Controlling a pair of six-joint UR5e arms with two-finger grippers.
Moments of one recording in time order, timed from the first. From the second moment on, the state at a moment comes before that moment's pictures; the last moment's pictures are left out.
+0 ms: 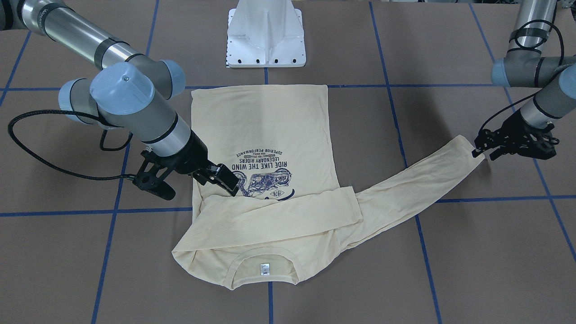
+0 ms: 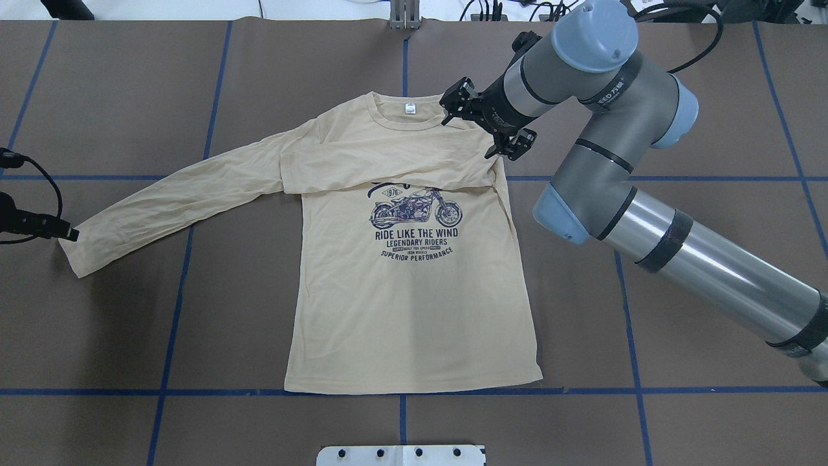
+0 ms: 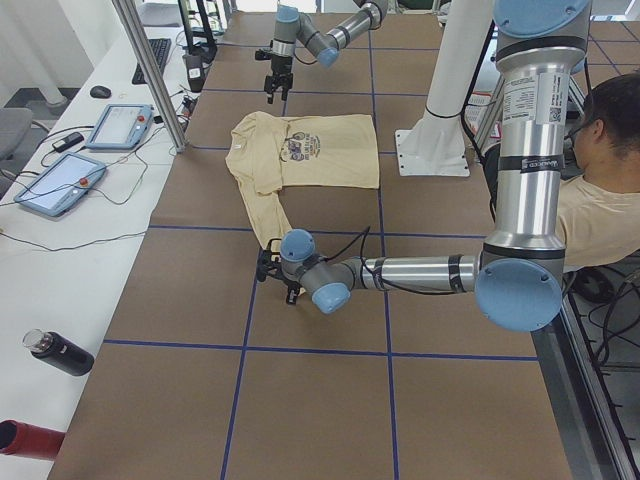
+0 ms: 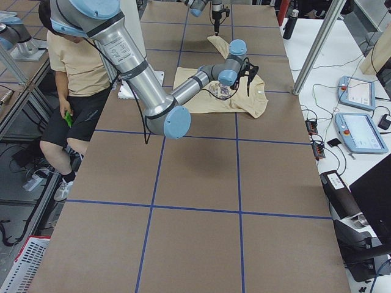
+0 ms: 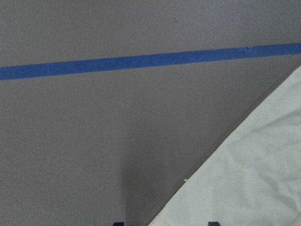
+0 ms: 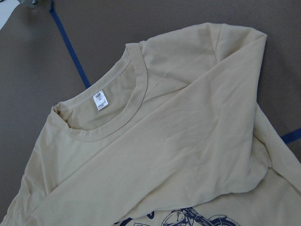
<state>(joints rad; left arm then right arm) -1.02 -1.56 -1.42 -2.46 -2.25 -0.73 0.79 -0.89 1.45 -1.08 2.09 1.70</state>
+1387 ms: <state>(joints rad) -1.02 -1.55 -1.41 -2.45 -2.25 -0.73 0.79 -0.89 1.45 -1.08 2.09 1.70</state>
